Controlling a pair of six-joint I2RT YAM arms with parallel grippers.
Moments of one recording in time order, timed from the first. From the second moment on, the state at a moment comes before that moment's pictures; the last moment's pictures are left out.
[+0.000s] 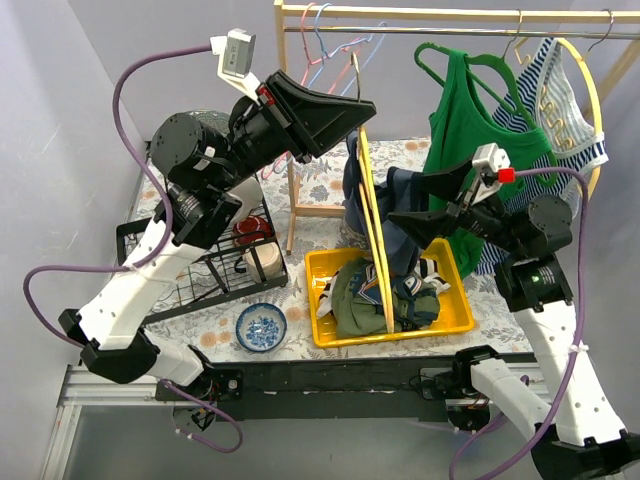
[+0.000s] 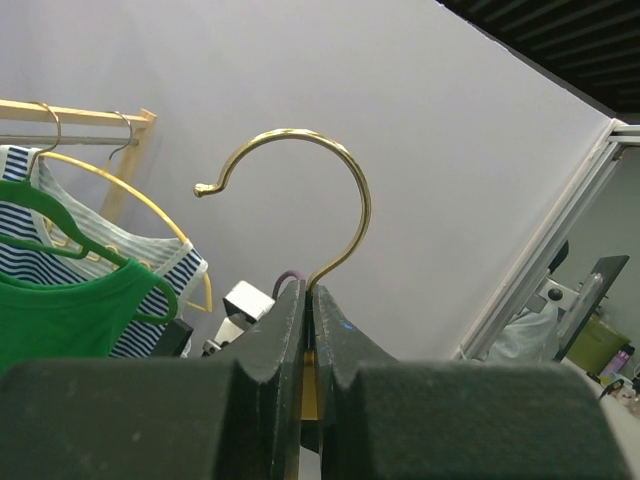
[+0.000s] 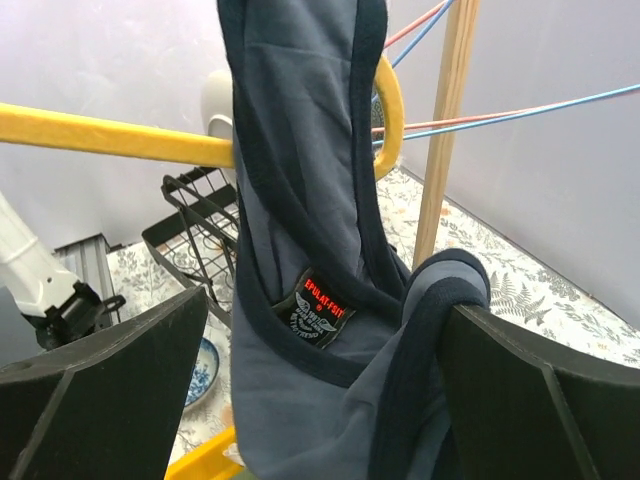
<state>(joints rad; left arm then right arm) -0.83 1.40 1.89 0.13 0.38 -0.82 0.26 0.79 1.03 0.04 -0.82 0.28</state>
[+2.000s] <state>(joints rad) -0.74 1.09 1.97 -0.20 0.70 -0.66 0.46 1.00 1.65 -0.07 -0.33 0.10</state>
